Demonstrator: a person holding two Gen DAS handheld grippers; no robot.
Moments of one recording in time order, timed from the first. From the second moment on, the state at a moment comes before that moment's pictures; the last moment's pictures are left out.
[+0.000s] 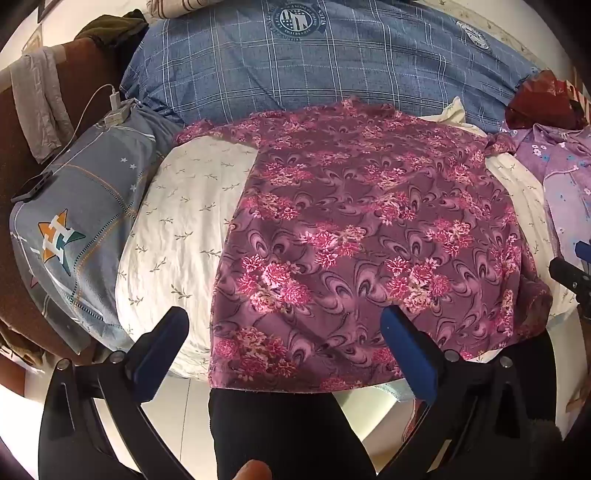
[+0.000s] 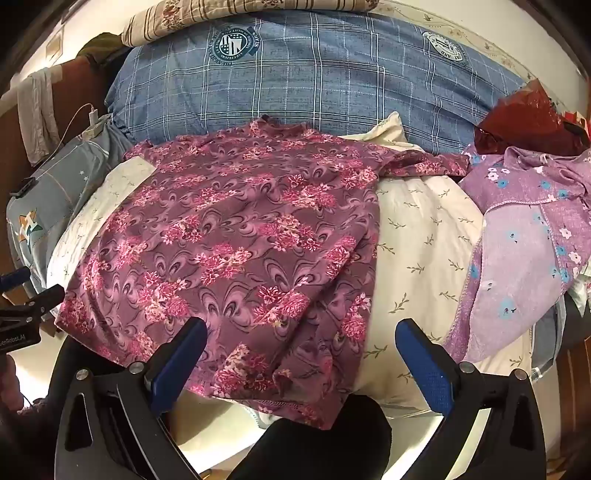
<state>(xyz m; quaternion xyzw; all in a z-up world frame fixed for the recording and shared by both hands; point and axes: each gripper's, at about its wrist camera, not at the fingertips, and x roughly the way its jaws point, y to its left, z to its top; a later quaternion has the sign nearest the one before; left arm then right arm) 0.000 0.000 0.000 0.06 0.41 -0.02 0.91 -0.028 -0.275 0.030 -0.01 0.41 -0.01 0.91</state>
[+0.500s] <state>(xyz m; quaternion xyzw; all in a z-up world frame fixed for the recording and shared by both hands) -0.012 -0.002 -0.005 0.04 0.42 -0.06 0.90 -0.024 -0.270 0.022 -0.02 0.42 -0.02 0.91</state>
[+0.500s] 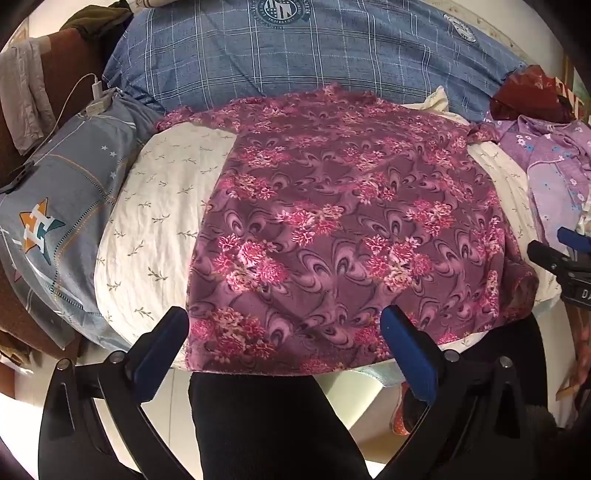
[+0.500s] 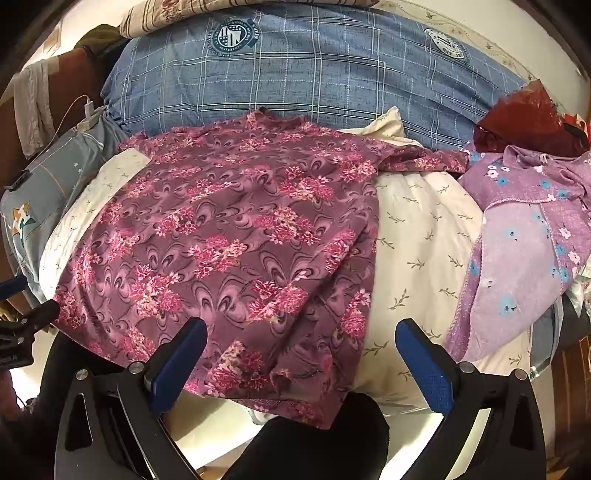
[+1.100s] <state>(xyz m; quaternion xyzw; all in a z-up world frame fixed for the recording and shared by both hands) -0.011 -0.005 0.011 0.05 0.40 -0.03 0.92 -0.038 -0.286 0.027 -0.01 0.40 -0.05 0.92</state>
